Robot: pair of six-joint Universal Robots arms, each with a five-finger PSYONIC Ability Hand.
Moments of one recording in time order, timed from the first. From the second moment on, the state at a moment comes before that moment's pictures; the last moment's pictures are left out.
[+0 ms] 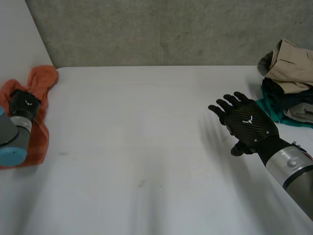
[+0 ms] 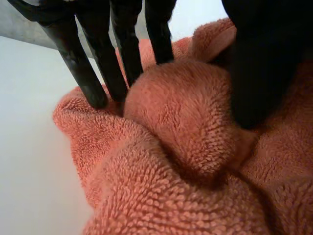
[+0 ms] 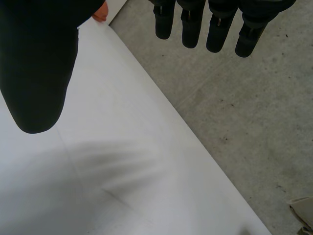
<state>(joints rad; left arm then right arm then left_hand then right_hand) 4.83 -2.57 -1.12 3.63 -1.47 4.24 1.74 -1.47 2.04 -0.48 1.07 2.58 0.62 0.59 0.58 0.58 0.40 0.23 0.21 0.22 0.21 0.04</state>
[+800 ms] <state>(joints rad) 4.09 -2.01 -1.38 3.63 -1.53 3.42 1.71 -1.48 2.03 -0.48 1.10 2.58 1.13 1.15 1.16 1.17 0.93 0.23 0.21 0.22 0.21 0.04</state>
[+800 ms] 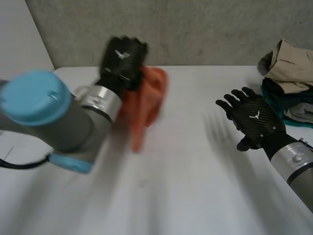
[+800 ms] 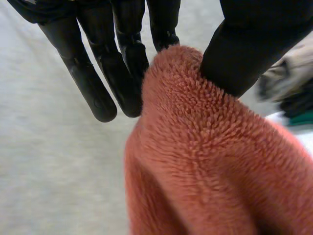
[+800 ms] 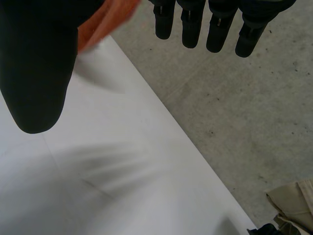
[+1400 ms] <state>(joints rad) 4.27 -2.02 -1.47 3.42 -1.50 3.60 1.77 -1.27 1.54 0.17 1.22 2.93 0.20 0.21 0.21 0.21 0.05 0.23 0.21 0.22 0.21 0.04</state>
